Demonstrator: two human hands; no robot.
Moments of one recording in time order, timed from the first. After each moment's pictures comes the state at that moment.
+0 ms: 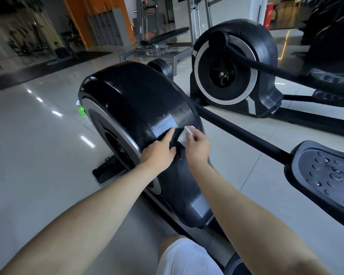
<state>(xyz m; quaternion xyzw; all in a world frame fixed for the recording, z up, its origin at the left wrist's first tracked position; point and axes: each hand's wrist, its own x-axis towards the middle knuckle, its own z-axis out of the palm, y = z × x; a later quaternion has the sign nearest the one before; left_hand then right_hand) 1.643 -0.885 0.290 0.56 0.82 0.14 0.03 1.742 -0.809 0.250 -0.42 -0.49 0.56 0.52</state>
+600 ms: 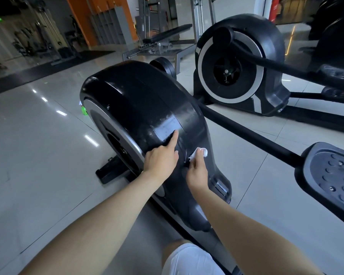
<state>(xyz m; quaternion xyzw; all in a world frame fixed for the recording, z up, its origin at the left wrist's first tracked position) 1.646 -0.882 0.278 0.55 0.83 0.03 -0.08 1.740 -0.836 0.177 -0.45 -0.61 0.49 0.43</state>
